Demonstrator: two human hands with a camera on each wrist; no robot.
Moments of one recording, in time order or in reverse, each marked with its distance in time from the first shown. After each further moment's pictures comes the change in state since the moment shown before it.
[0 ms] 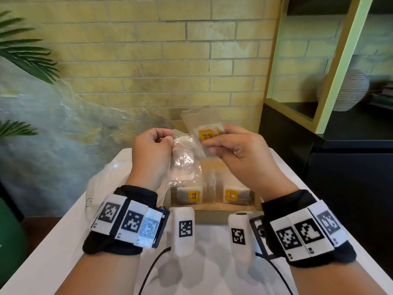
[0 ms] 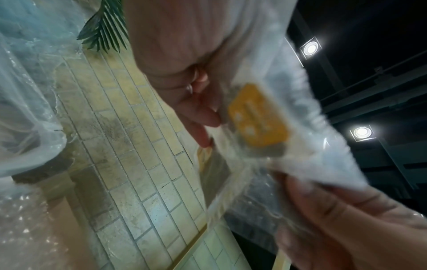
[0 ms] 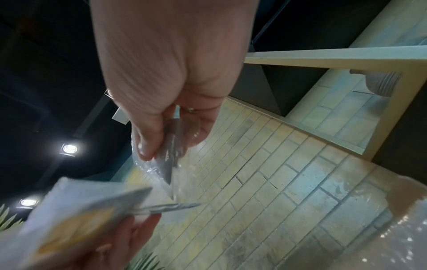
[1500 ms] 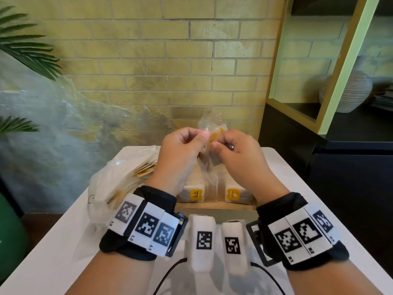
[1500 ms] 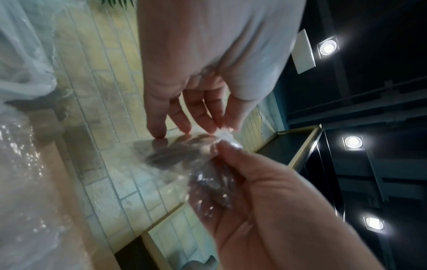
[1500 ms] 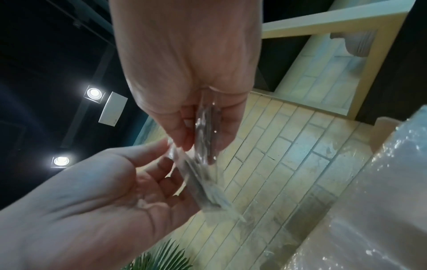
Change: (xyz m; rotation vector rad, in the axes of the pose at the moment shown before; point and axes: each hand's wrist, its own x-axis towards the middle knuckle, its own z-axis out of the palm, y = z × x) left_hand -0.027 0.011 0.021 -0.185 -0.288 0.056; right_hand 0.002 -0.008 0.012 0.011 -0.034 0.426
